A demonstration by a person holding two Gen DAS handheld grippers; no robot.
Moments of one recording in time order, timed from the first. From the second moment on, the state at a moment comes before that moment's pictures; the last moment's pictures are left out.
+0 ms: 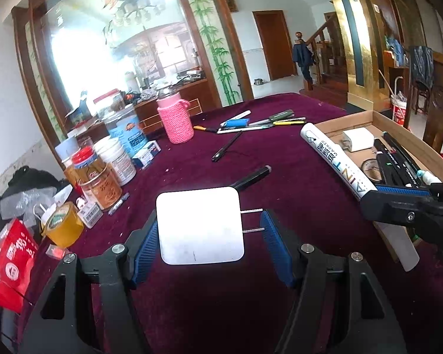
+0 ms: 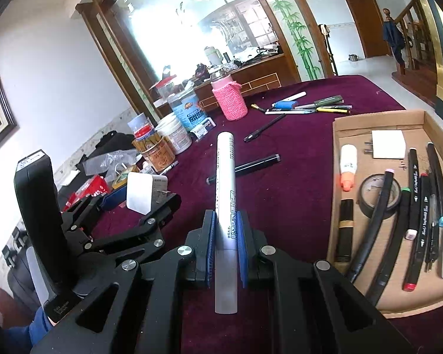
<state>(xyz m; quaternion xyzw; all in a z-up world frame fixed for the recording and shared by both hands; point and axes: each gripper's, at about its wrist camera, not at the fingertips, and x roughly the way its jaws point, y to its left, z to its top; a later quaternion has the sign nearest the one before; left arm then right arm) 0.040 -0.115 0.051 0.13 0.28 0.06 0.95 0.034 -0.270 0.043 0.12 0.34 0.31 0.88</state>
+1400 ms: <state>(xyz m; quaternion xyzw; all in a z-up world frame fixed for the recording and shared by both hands) 0.091 -0.307 0.029 0.23 0.31 -0.05 0.92 0.058 -0.457 0.023 0.24 0.33 0.16 0.90</state>
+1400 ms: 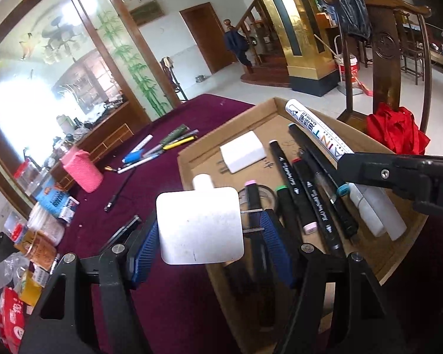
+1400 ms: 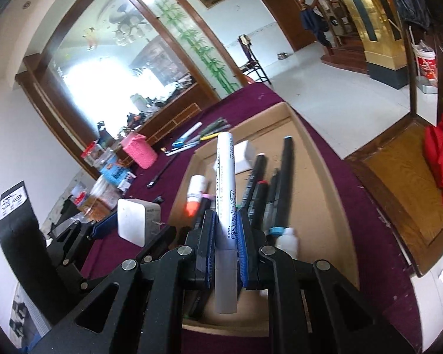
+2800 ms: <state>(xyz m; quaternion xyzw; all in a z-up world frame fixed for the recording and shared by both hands) 0.106 -0.316 0.005 0.18 0.34 -0.09 0.92 0.085 -0.444 0.004 0.17 0.38 0.09 0.91</state>
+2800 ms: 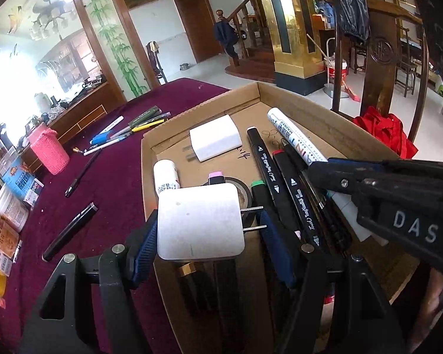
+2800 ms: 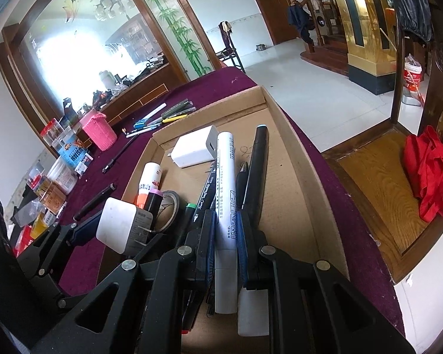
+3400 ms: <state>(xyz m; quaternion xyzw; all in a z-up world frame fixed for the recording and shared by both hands) 0.106 -0.314 0.006 0.16 0.35 -0.11 0.92 0.090 -0.438 0.002 0.16 0.36 0.09 0.91</state>
